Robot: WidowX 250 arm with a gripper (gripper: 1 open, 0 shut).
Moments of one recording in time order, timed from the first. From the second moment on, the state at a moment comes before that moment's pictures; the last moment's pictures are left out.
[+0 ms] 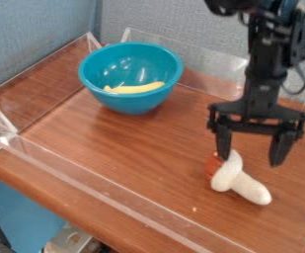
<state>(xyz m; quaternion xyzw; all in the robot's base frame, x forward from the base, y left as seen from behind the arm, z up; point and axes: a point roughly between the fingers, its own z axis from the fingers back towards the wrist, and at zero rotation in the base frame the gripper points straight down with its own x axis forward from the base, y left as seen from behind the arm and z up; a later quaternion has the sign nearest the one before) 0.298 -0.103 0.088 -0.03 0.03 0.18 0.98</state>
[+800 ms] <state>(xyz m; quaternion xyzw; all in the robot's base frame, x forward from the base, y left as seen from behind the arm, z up) 0.287 -0.073 0.161 -0.07 -0.02 0.19 0.98</state>
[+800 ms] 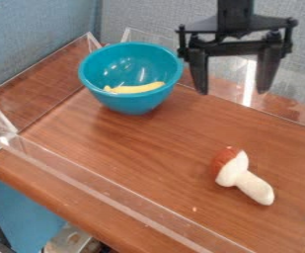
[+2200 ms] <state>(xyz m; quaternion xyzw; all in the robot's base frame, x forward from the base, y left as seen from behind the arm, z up) 0.299 -0.077 0.145 -0.04 -0.04 0.16 0.99</state>
